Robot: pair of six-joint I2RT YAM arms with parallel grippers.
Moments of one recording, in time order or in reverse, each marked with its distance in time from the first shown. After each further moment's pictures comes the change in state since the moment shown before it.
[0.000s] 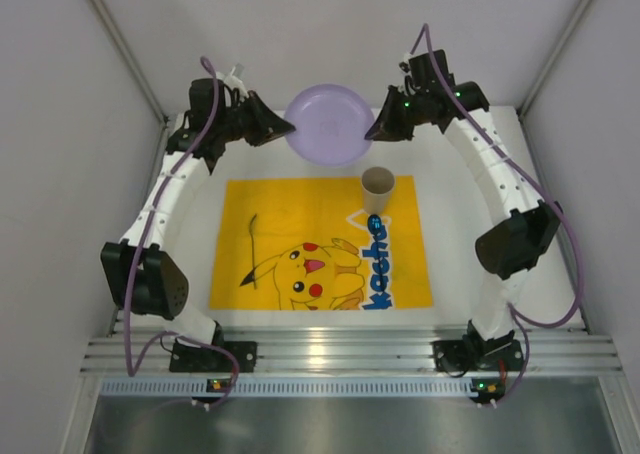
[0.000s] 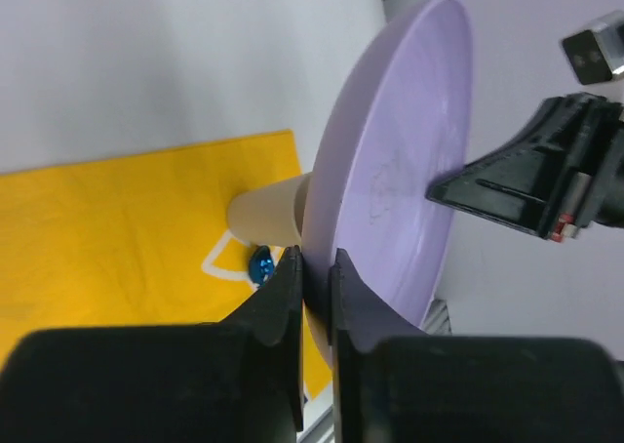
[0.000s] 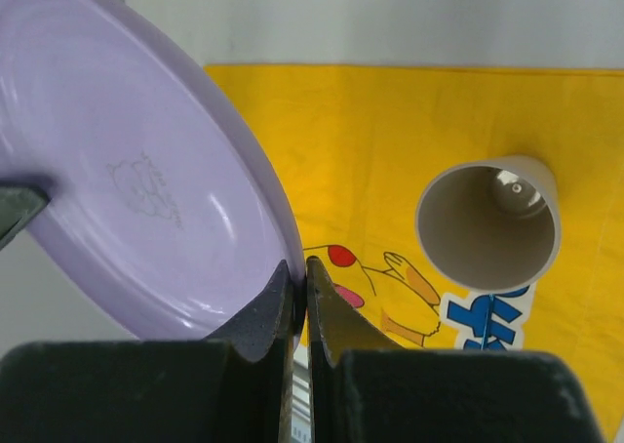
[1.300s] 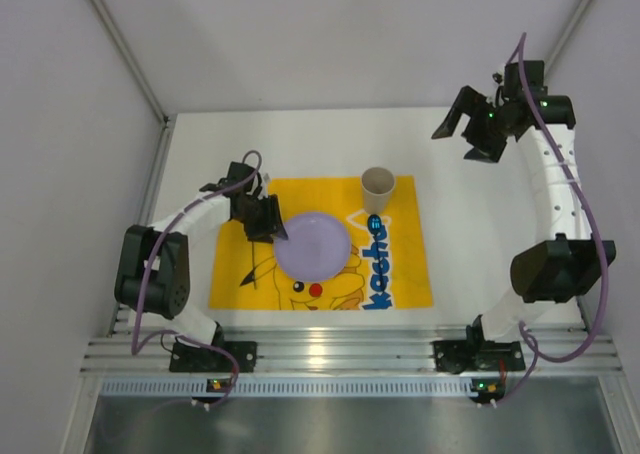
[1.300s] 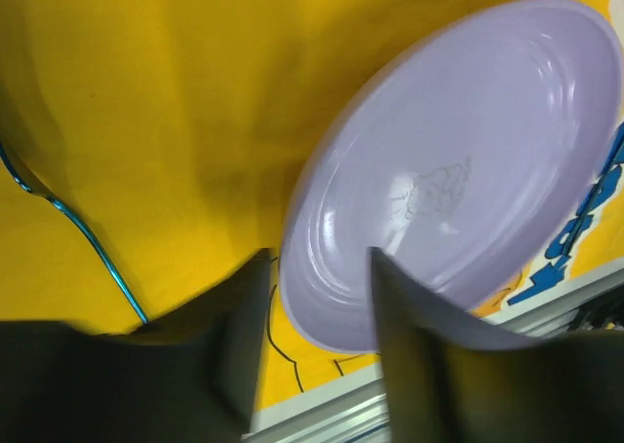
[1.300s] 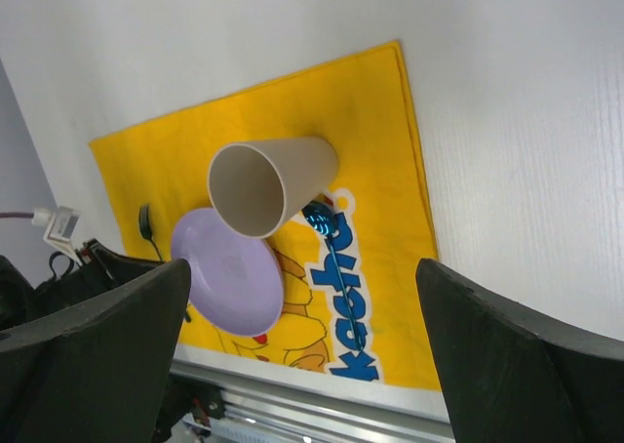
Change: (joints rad) left arm -0.049 0.014 -0.571 -0.201 -0.267 0.345; right arm -0.380 -0.240 -0.234 -0.113 0.004 -0.148
